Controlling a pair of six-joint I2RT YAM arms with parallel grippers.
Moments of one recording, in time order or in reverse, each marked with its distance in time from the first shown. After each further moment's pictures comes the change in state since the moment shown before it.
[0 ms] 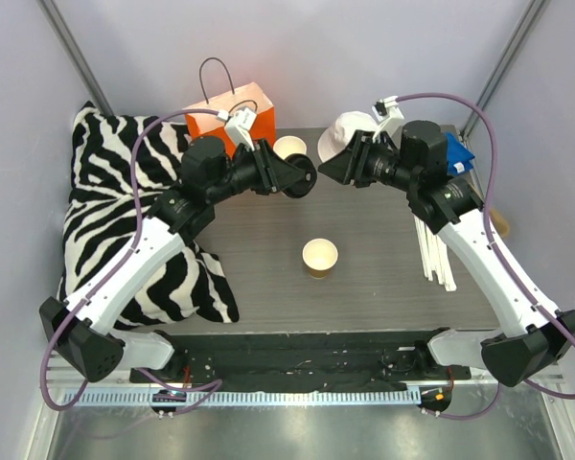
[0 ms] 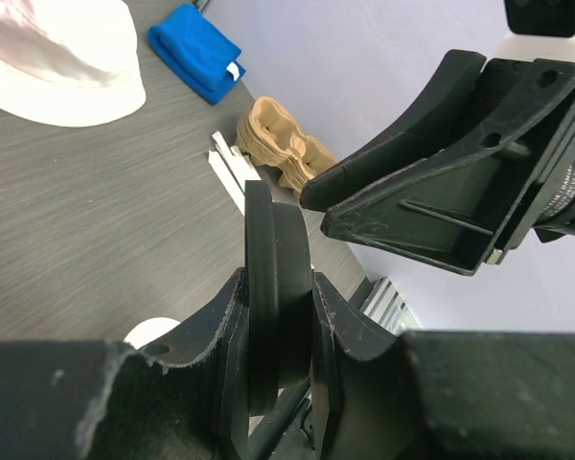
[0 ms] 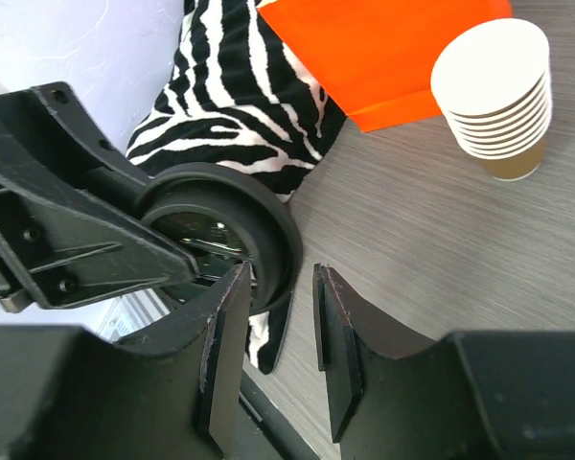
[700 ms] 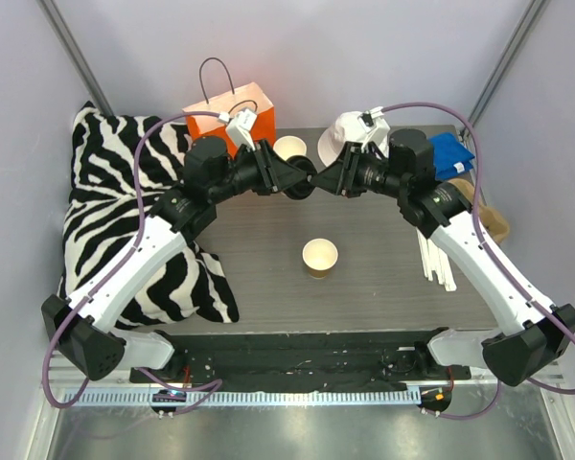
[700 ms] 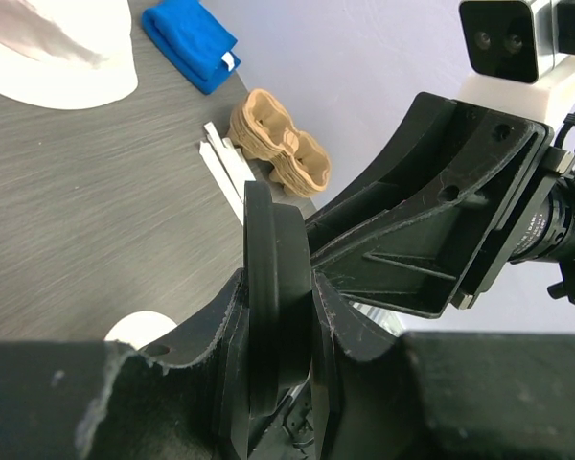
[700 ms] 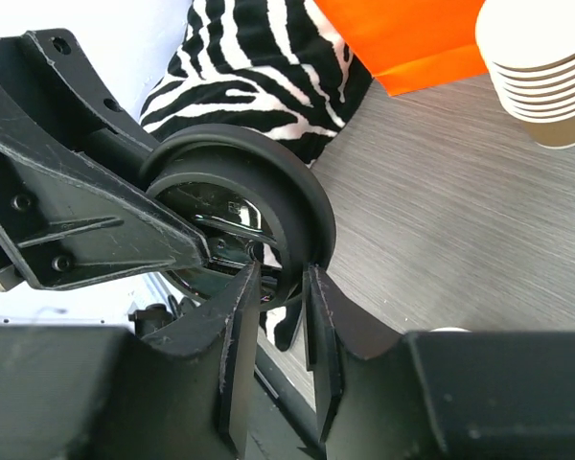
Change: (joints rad) left arm 0.000 0.015 -0.005 0.002 0.008 -0.053; right arm 0.043 0.003 -0.066 0.031 -0.036 0.032
